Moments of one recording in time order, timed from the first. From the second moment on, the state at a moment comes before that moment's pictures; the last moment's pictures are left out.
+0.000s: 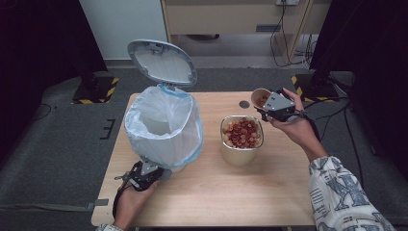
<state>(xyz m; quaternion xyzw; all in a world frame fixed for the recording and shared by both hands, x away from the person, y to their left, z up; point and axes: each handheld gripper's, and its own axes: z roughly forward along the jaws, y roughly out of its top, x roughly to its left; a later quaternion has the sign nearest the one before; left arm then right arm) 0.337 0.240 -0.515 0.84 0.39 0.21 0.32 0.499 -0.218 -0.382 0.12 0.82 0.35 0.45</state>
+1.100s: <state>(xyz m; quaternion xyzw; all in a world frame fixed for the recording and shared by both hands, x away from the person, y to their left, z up) 0.338 0.240 -0.515 0.84 0.39 0.21 0.32 0.476 -0.199 -0.383 0.01 0.82 0.28 0.50</state>
